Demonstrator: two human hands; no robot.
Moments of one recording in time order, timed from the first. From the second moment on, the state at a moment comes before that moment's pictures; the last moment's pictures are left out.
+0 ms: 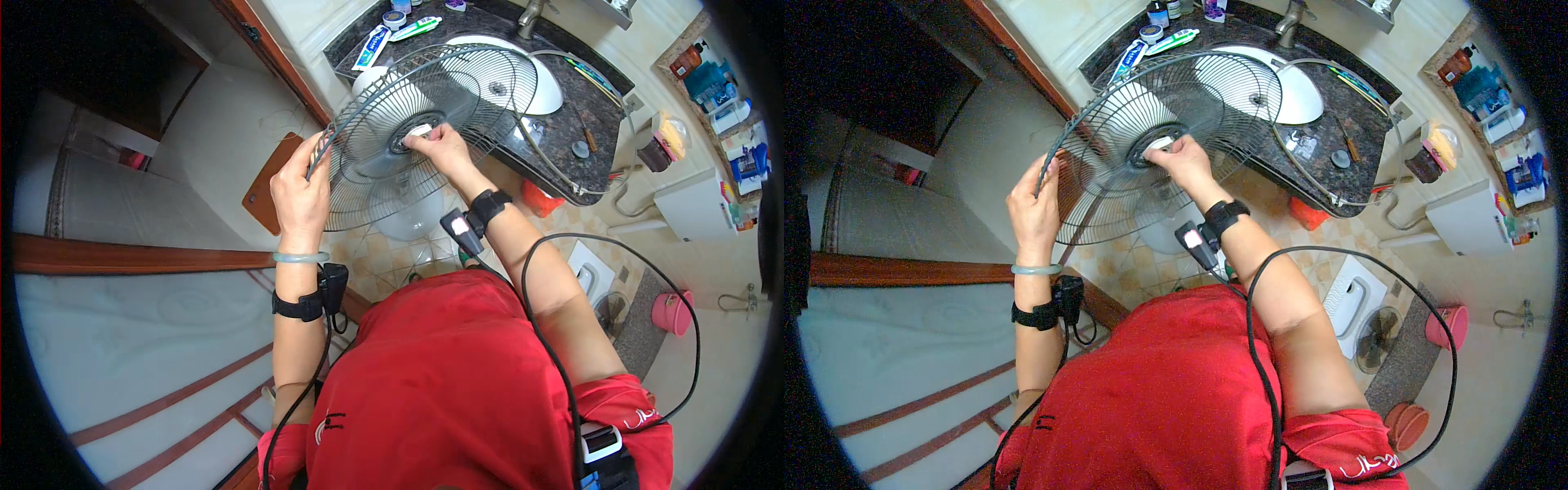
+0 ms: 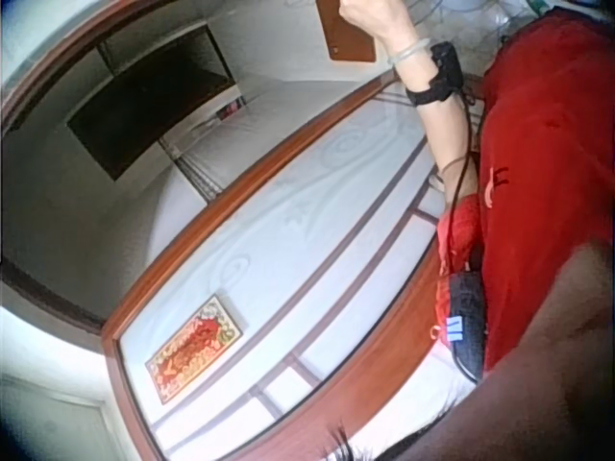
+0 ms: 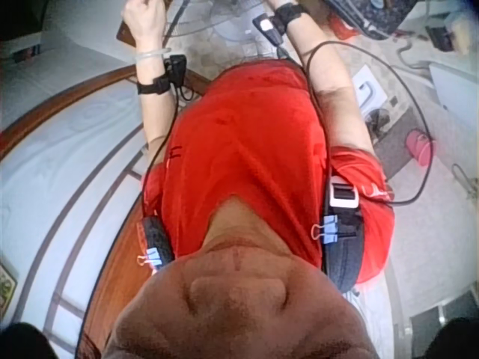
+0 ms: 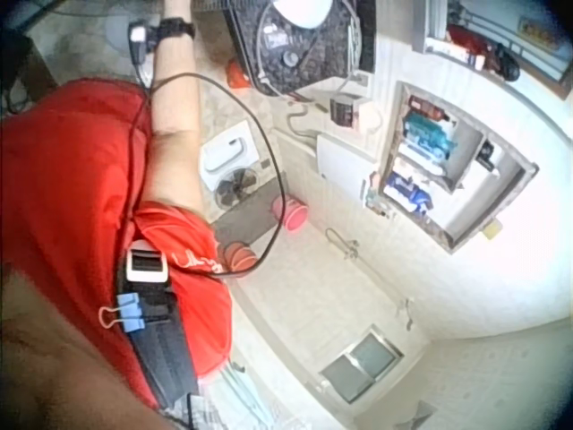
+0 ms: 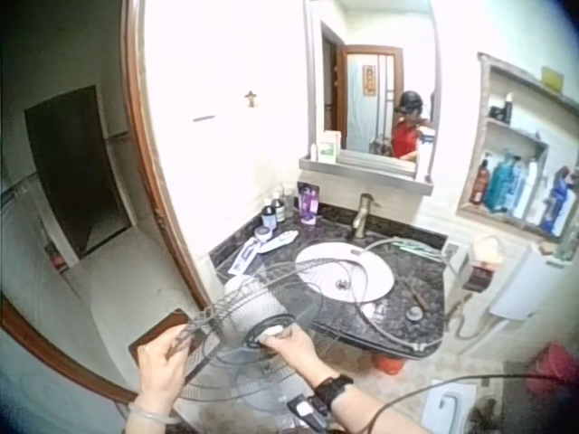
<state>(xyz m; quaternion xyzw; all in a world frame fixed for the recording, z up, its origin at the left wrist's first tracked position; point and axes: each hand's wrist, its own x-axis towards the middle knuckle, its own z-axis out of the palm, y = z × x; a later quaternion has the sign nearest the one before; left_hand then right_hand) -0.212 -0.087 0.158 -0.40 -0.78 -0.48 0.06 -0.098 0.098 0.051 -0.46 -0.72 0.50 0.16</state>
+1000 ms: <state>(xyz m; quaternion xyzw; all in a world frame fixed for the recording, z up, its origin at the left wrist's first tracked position) -0.216 -0.090 0.157 -0.39 -0.78 -0.49 0.03 -0.094 0.097 0.054 -0.45 -0.58 0.66 0.15</state>
